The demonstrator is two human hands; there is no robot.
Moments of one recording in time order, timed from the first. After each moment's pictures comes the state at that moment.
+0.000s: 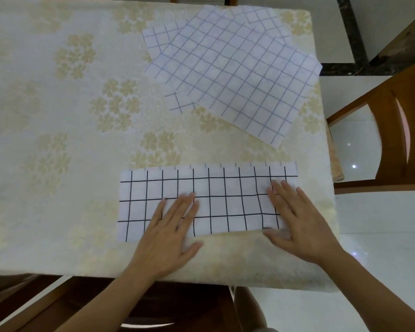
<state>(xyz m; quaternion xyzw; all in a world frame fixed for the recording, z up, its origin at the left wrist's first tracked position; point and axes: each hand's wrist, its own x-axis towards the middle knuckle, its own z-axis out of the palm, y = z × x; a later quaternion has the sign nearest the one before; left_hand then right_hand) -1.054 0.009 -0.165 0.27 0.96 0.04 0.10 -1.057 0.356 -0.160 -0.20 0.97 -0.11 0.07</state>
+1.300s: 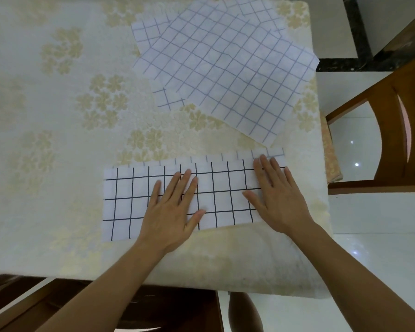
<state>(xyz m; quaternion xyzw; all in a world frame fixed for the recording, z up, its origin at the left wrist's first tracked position) -1.097 0.056 -0.174 0.18 0.97 0.04 0.14 -1.114 0.340 -0.176 -0.09 0.98 -0.10 0.14</state>
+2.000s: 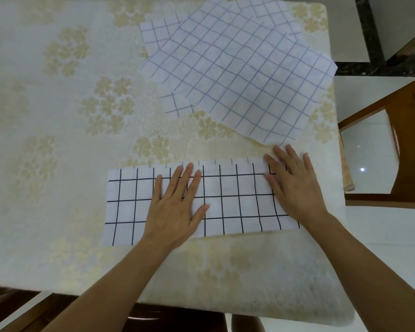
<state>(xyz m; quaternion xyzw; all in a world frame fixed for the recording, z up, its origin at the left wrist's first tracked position) -1.133 0.050 -0.186 0.16 0.98 0.02 0.11 -1.173 0.356 -0.201 -0.11 0.99 -0.12 -0.01</state>
